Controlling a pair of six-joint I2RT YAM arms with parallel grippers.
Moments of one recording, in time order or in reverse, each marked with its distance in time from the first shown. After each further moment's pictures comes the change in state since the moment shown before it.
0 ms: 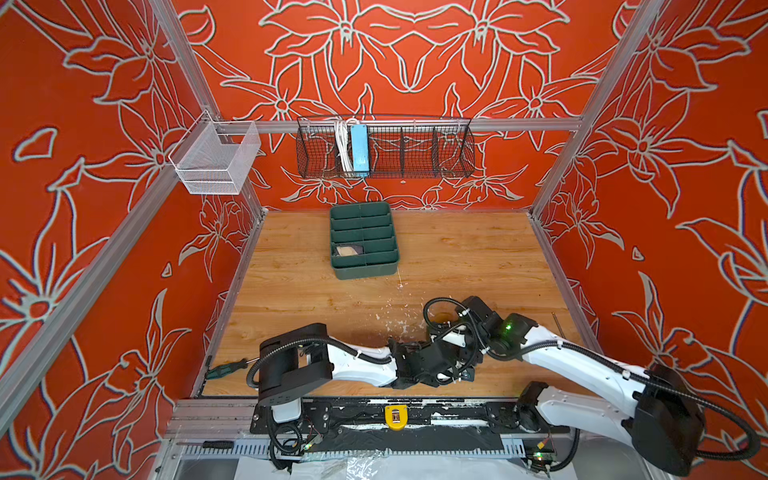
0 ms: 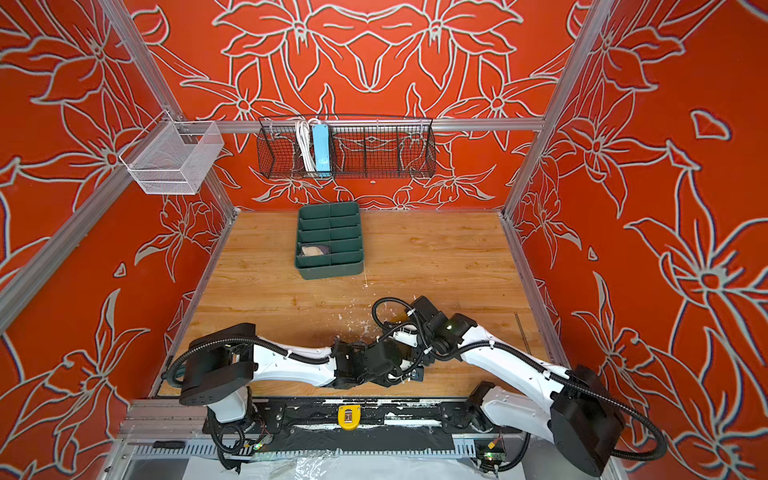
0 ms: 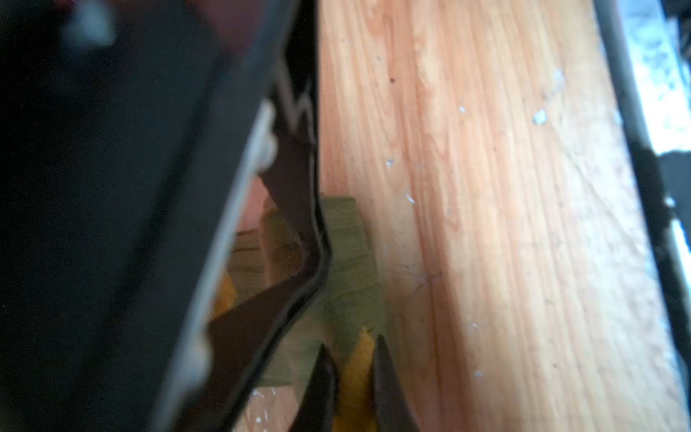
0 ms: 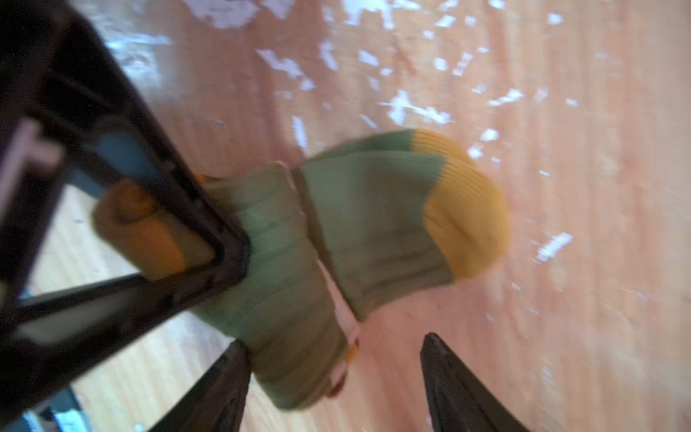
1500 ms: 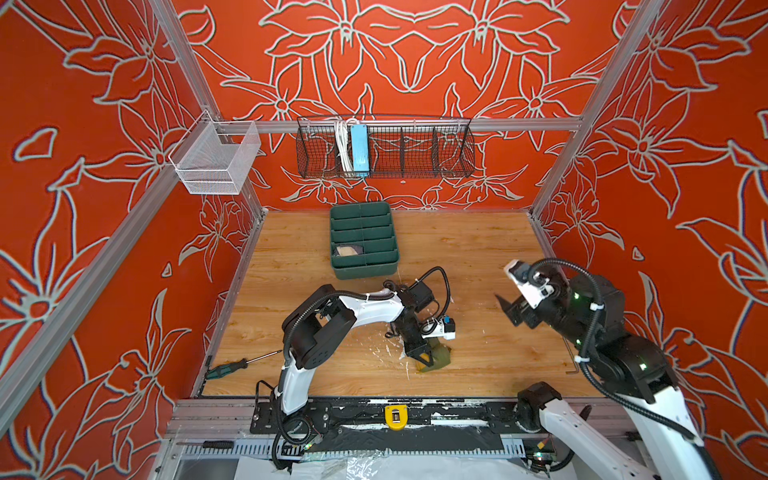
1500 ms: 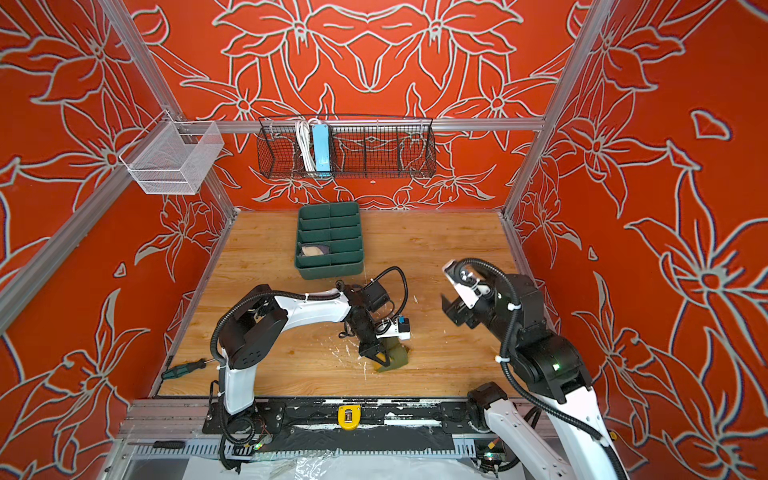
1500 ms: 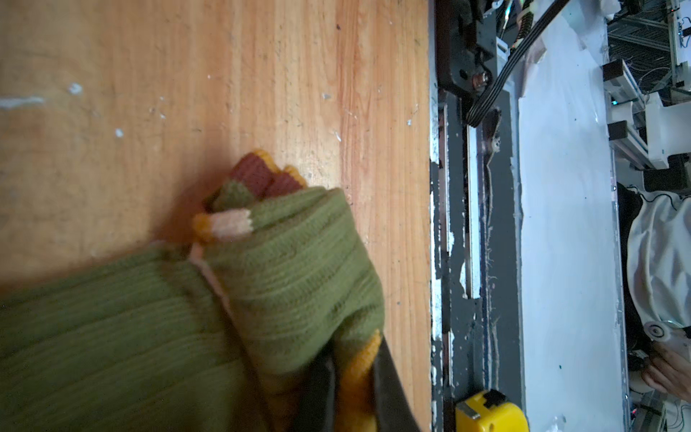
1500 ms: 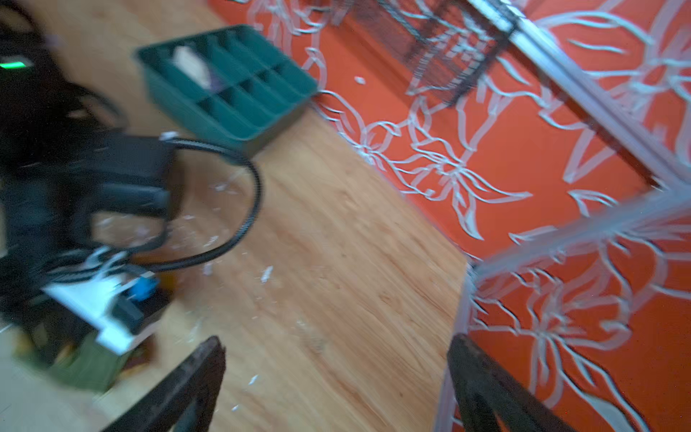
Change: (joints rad) left arm 0.404 0.237 0.349 -0.675 1.009 -0.128; right arm -0.322 -0.431 0.434 -0.232 -0.070 0.077
